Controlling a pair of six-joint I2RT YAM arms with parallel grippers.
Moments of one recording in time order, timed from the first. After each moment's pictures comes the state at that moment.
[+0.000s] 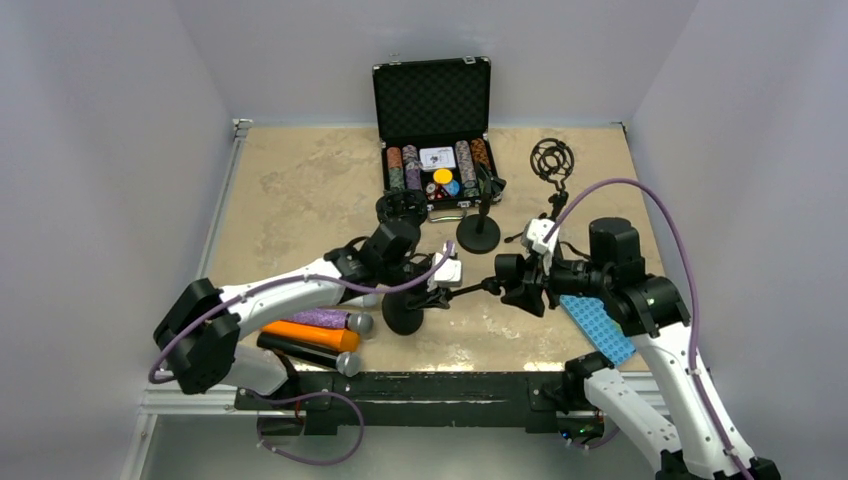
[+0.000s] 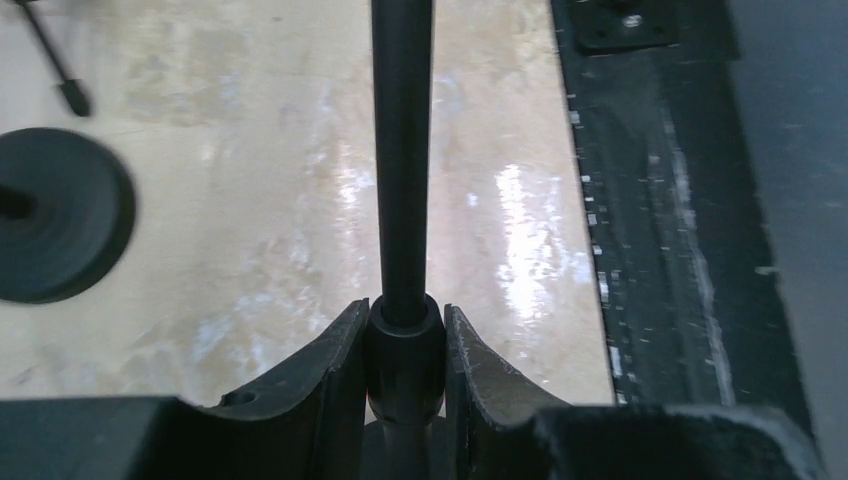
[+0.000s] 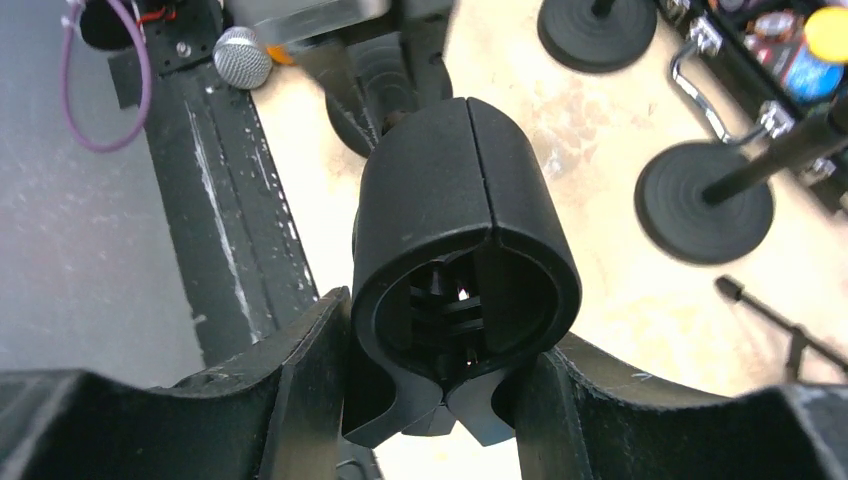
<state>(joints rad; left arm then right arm) -0.85 1.43 0.90 -0.20 0.72 0.46 0.30 0.72 0.94 -0.91 -0.77 -0.49</state>
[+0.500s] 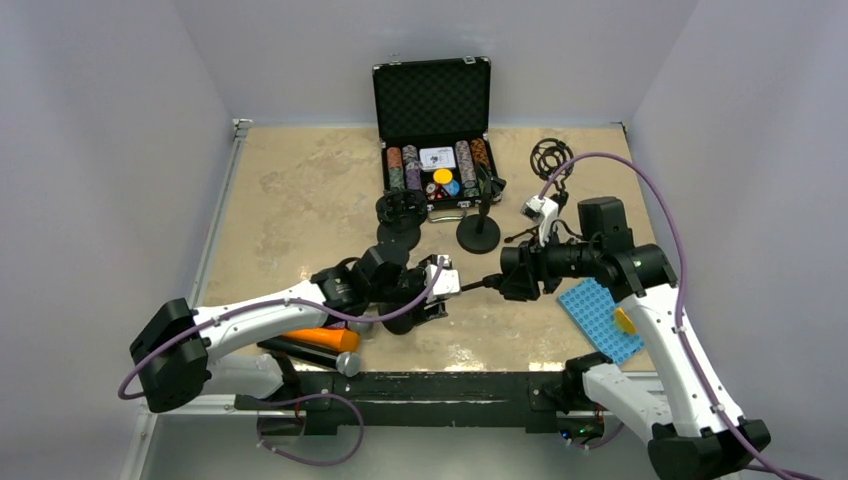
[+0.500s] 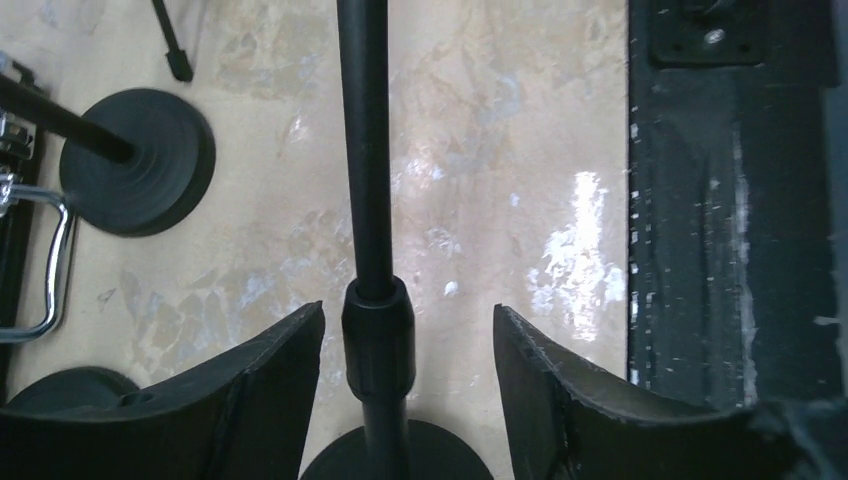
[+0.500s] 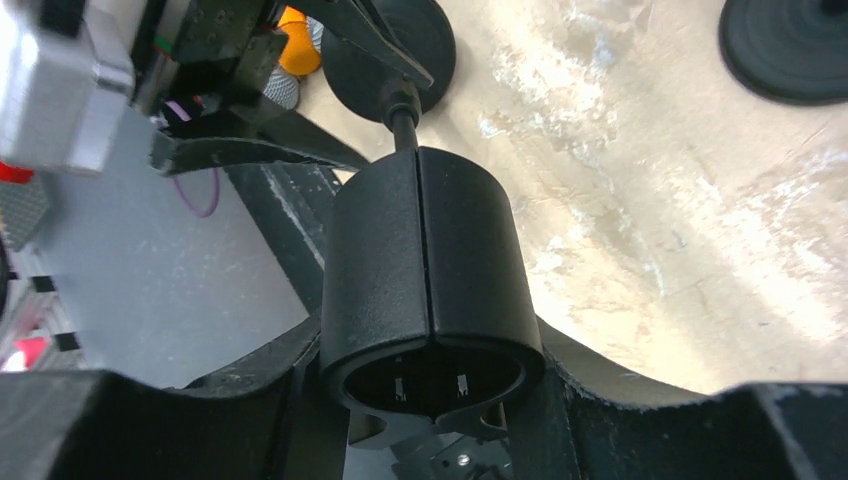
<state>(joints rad) -0.98 1.25 0.73 -0.02 0.32 0.34 0.25 0.93 1.04 -1.01 -0.72 -0.09</state>
